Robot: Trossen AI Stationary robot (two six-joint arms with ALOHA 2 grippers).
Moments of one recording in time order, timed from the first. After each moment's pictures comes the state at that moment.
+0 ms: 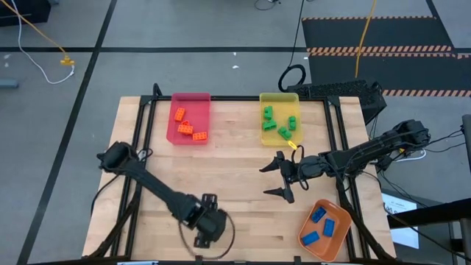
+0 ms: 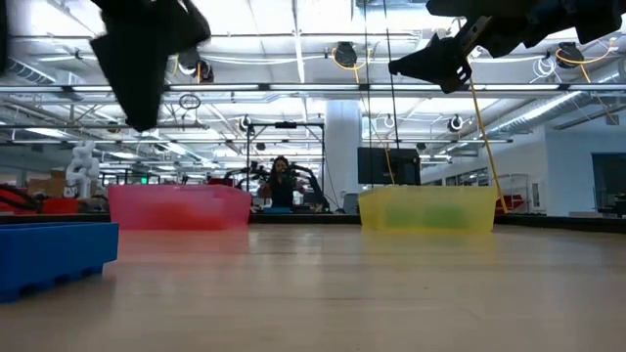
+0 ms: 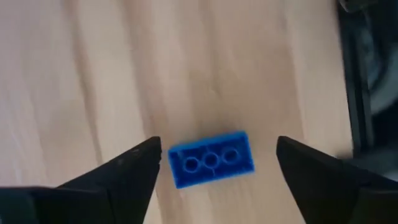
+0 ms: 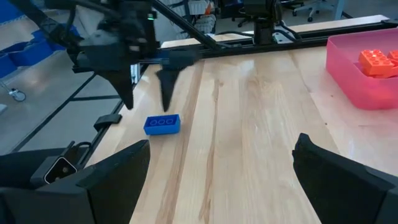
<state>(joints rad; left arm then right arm) -0.61 1.91 1.47 -0.81 -0.08 -0.43 0.27 1.17 0.52 0.34 0.08 0.25</state>
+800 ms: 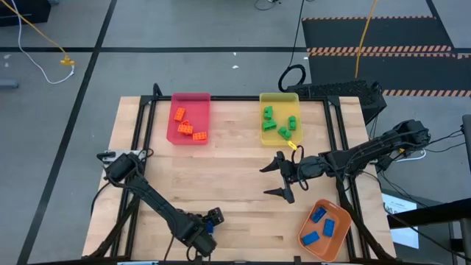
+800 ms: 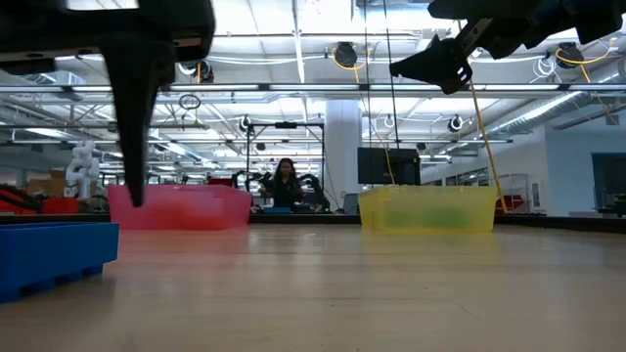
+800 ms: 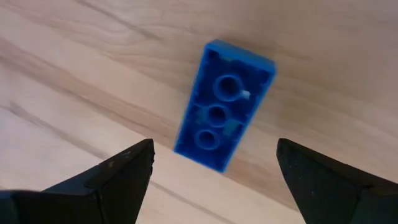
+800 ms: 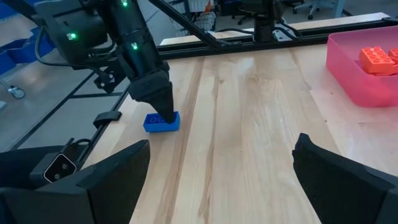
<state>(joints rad) -0.69 2.04 1.47 -0.93 -0.28 0.51 0.27 1.17 0.52 0.33 0.08 0.24</state>
